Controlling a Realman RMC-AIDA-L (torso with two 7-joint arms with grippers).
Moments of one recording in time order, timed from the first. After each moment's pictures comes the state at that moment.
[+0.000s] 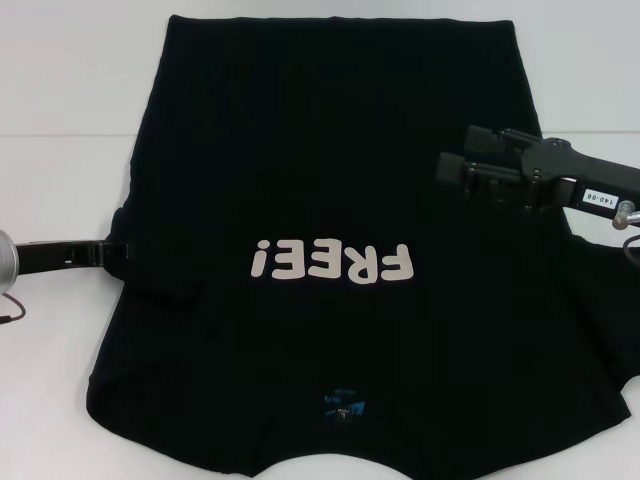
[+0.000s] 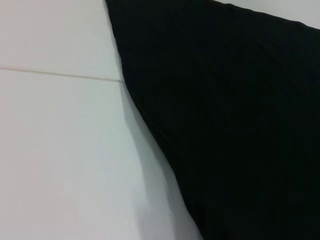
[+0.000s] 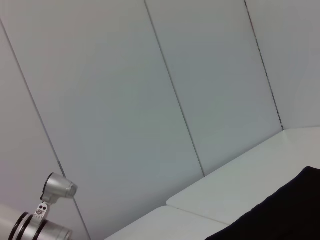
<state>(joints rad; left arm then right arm) -0.60 -2.01 0.67 0.59 2.28 0.92 -2.04 0.64 2.04 -0.60 -0.55 -1.80 -1.49 1.46</state>
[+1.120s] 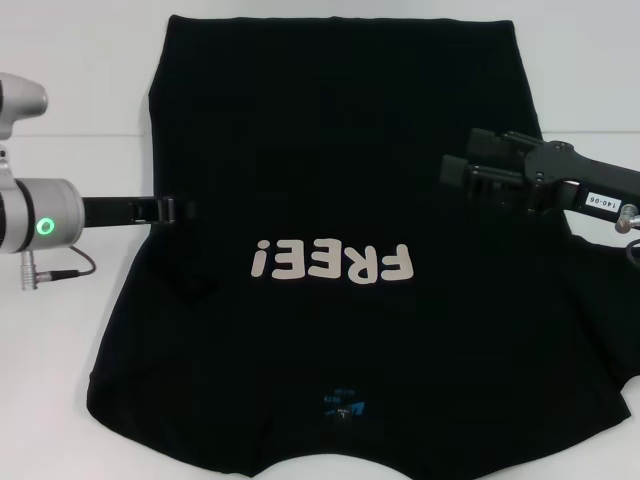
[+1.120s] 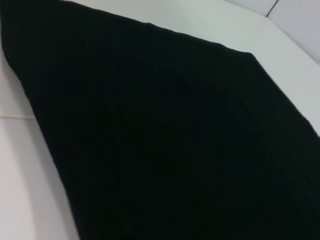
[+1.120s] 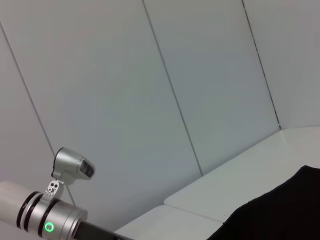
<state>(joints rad) -0.71 -2.05 0.67 0.64 2.28 1.03 -2.13 0.64 2.04 -0.60 -0.54 -1.80 -1.49 1.46</state>
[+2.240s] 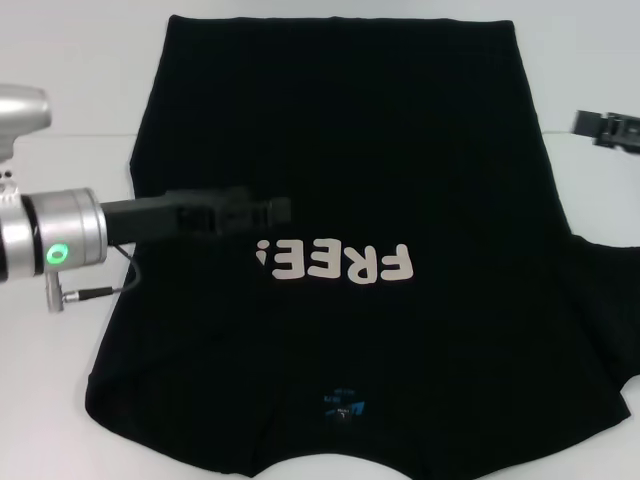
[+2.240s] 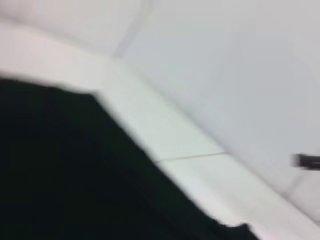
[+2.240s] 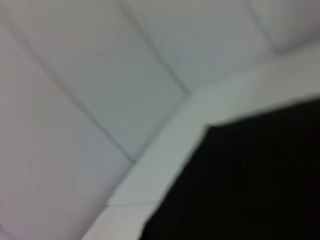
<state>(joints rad) -0.64 -2.09 0.66 0.66 2.00 1.35 -1.81 0.62 1.85 -0.57 -0.56 -1.89 -1.47 2.00</state>
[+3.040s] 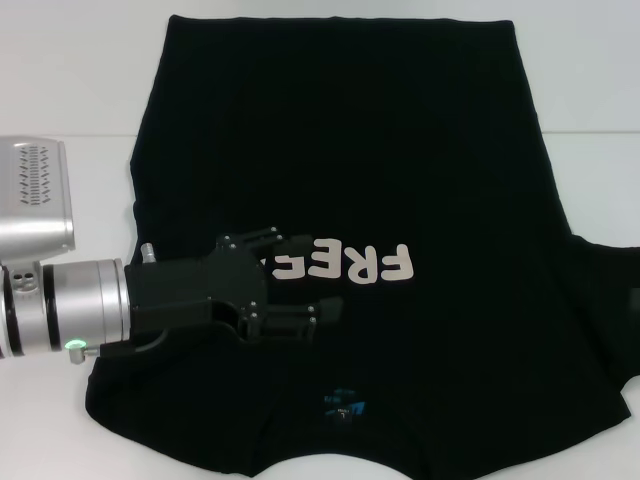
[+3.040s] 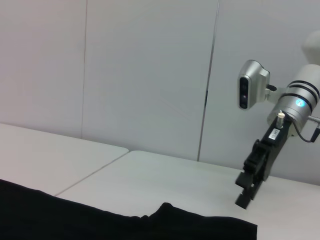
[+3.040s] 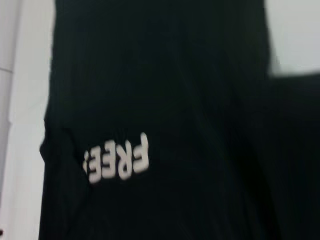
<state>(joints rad) -0.55 -2.14 0.73 0.64 1.91 1.56 -1.20 0.55 1.80 -0.56 -0.65 -2.34 -1.65 2.57</state>
